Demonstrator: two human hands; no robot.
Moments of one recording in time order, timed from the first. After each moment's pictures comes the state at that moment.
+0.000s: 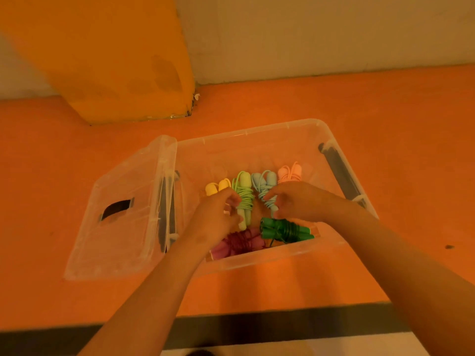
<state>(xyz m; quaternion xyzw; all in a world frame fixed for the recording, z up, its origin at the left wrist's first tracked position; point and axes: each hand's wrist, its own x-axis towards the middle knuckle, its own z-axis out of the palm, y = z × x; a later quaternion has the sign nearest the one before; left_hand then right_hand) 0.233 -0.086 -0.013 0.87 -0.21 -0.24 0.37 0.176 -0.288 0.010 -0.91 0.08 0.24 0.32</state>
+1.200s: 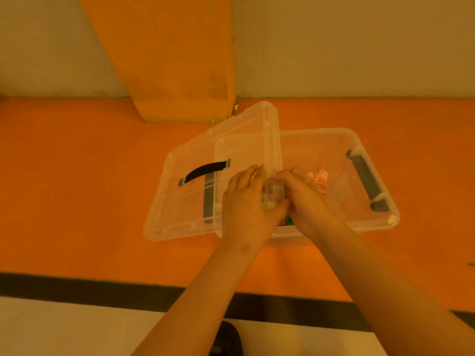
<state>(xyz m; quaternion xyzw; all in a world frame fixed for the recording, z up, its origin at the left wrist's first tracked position) 0.154 -0.061 0.059 0.92 -0.18 0.01 0.33 0.147 -0.168 0.057 -0.54 0.23 -0.04 0.81</state>
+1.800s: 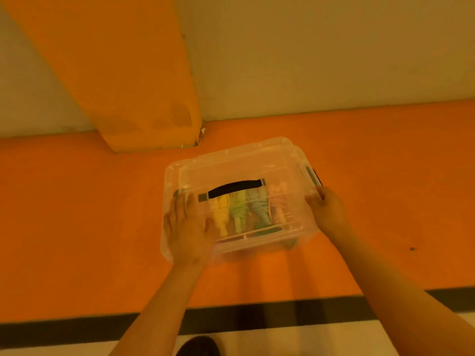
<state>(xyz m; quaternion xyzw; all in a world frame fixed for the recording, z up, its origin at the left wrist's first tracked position) 0.163 -0.042 0.037 0.97 -0.09 0.01 0.22 0.088 -0.304 0.032 -0.82 0.35 -0.14 0.43</state>
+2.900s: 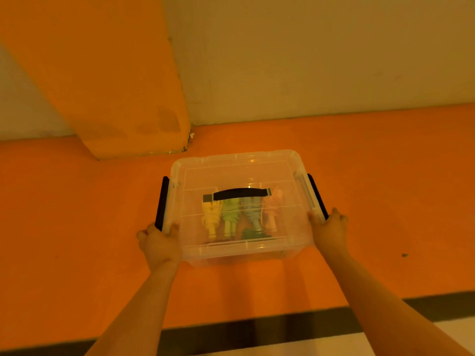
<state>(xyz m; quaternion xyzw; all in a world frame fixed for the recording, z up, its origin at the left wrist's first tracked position) 0.216 -0.025 -0.007 0.90 0.15 -0.04 0.40 0.082 -0.313 -0.006 -0.75 0.51 -0.11 0.41</state>
